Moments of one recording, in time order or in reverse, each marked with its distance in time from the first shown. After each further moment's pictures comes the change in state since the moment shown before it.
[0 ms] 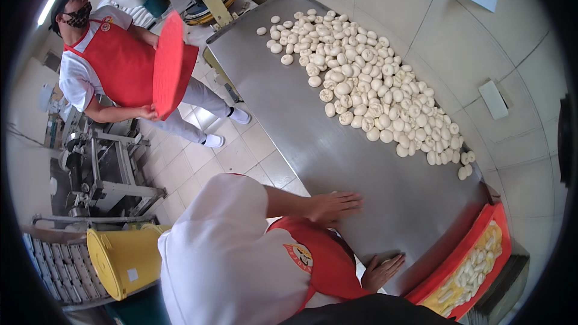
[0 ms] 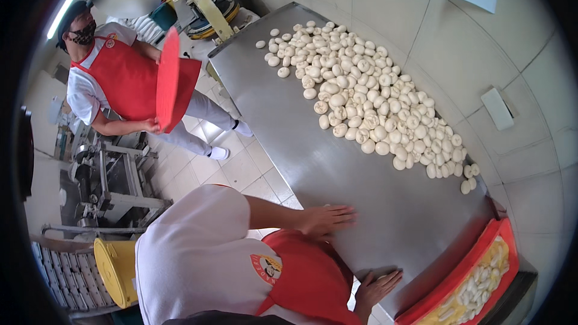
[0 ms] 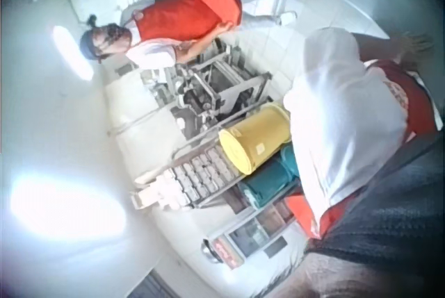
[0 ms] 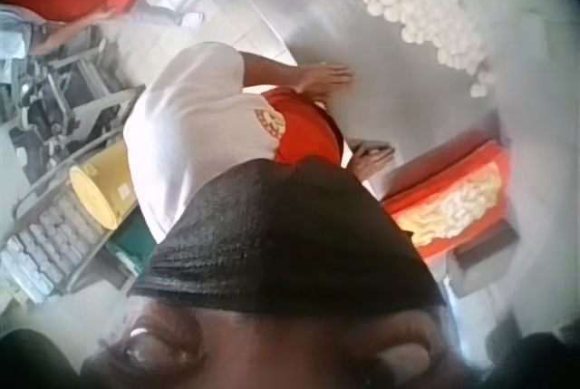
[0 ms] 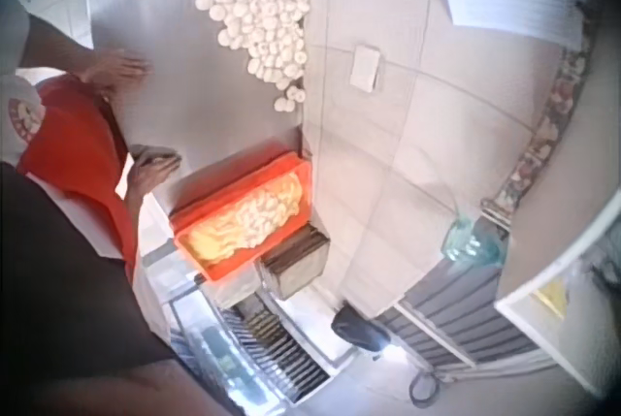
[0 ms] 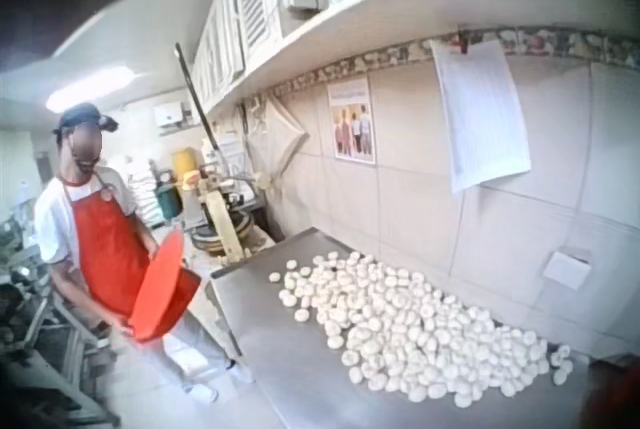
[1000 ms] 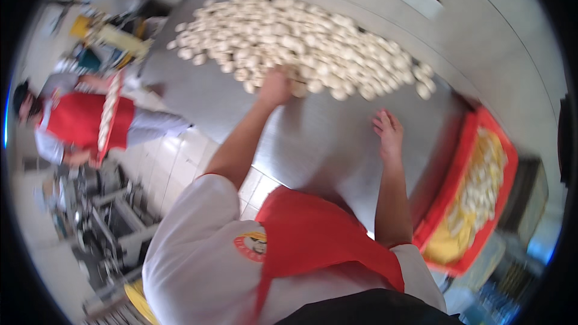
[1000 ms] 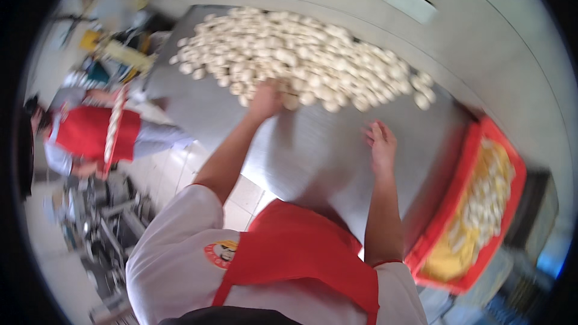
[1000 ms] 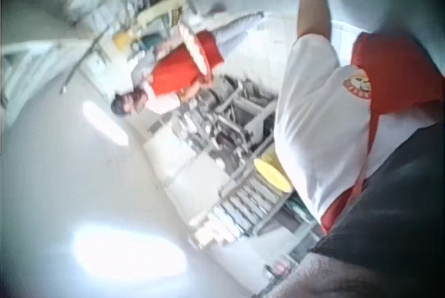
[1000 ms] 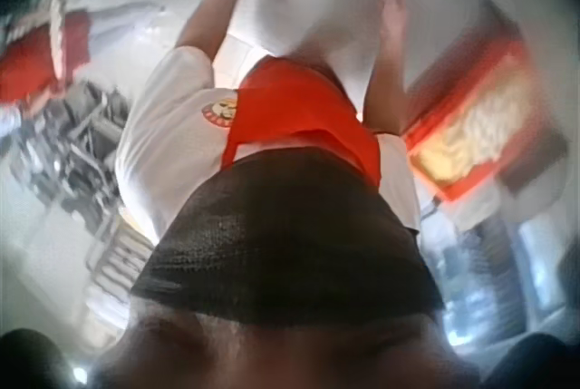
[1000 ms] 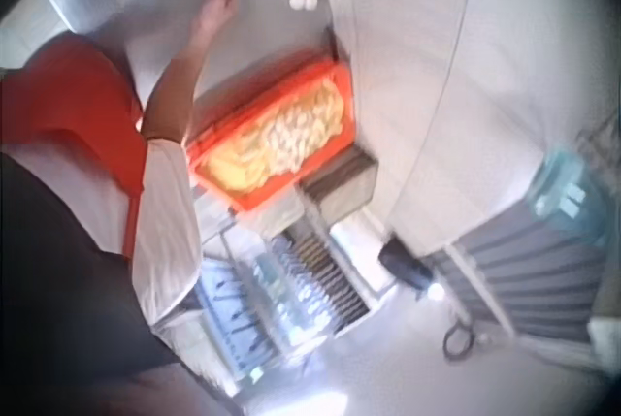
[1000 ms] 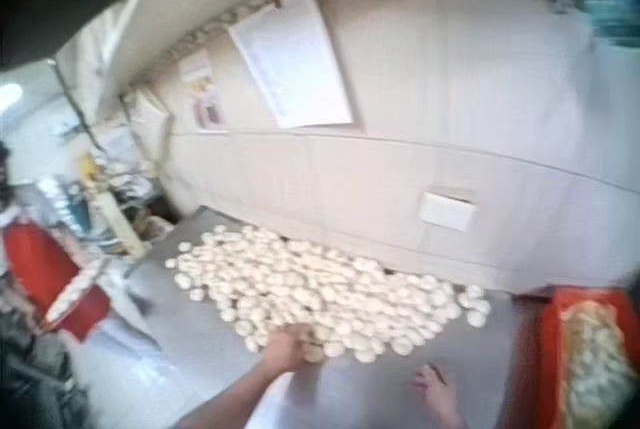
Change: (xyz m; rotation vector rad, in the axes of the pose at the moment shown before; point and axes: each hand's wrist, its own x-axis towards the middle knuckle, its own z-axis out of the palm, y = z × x) left_hand 0.139 -0.151 -0.154 0.304 0.479 -0.704; right_hand 0.300 -0.021 0.043 1.423 -0.150 0.554
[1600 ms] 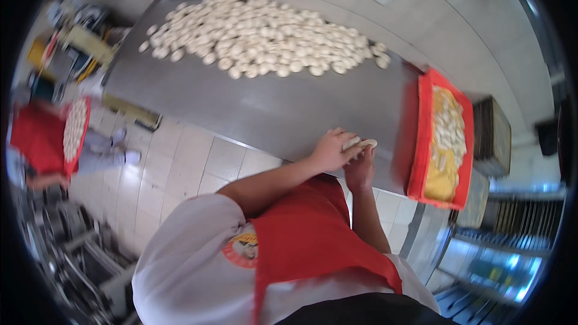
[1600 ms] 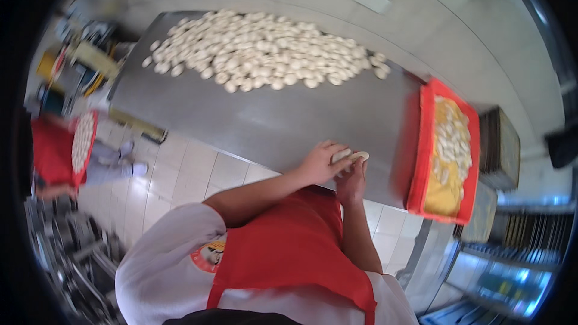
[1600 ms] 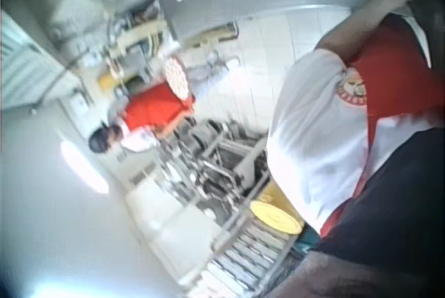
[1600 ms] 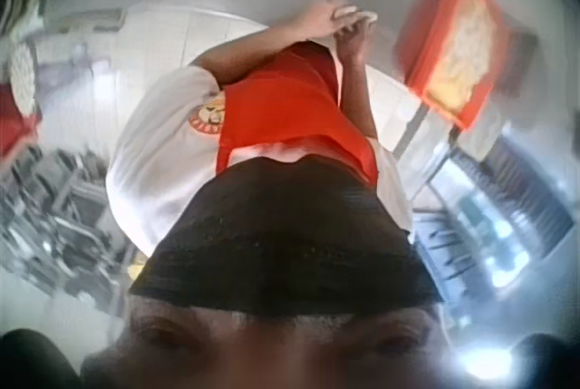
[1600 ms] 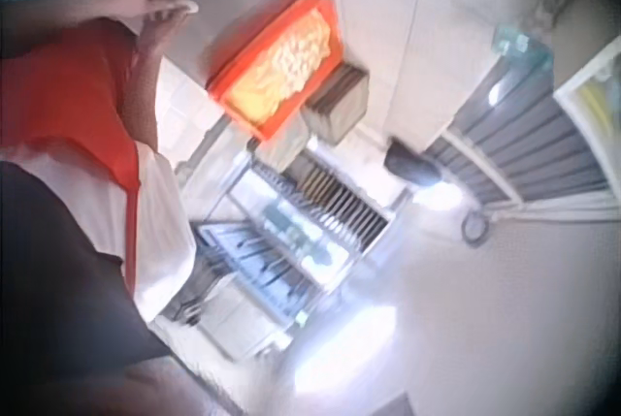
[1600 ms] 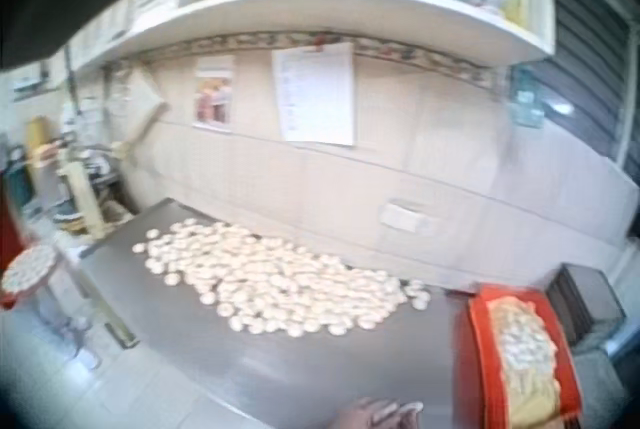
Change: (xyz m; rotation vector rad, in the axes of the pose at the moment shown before) left_hand -0.254 0.177 0.000 -0.731 -0.464 0.387; right_hand -0.261 0.041 0.023 0.634 0.301 0.183
